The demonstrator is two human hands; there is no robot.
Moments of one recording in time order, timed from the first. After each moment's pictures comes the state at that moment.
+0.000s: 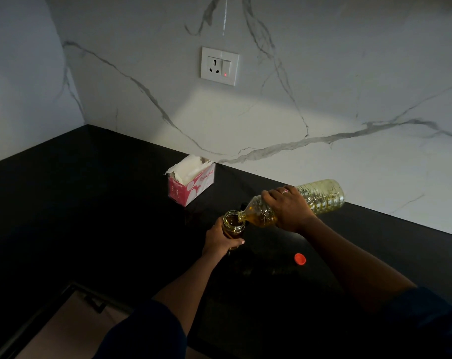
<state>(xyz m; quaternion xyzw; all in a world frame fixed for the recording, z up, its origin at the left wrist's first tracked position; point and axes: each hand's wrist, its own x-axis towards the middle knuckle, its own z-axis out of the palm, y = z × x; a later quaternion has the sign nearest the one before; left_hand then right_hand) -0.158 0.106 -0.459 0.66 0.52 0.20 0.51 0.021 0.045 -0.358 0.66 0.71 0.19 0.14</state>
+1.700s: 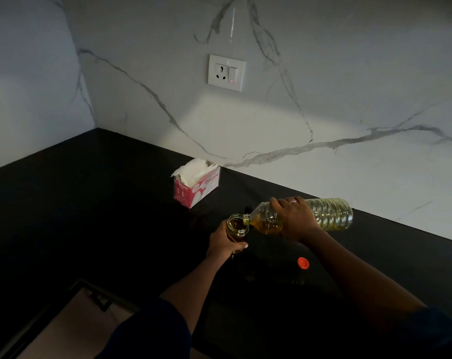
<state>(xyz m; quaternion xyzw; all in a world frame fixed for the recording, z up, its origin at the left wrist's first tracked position) -0.162 0.099 -0.452 0.66 0.52 0.20 0.51 0.017 0.032 -0.365 0.70 0.68 0.15 0.12</state>
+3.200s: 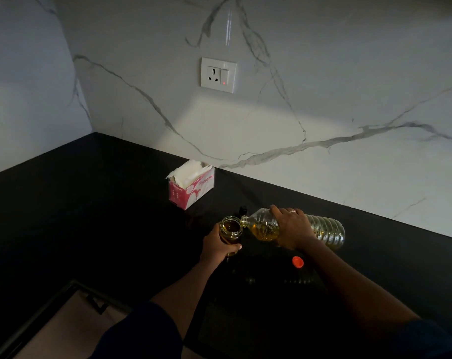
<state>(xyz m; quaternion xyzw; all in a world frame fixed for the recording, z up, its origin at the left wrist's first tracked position) -0.162 0.092 -0.462 0.66 0.51 0.24 0.50 0.025 0.014 -0.384 0.76 0.65 0.05 0.04</state>
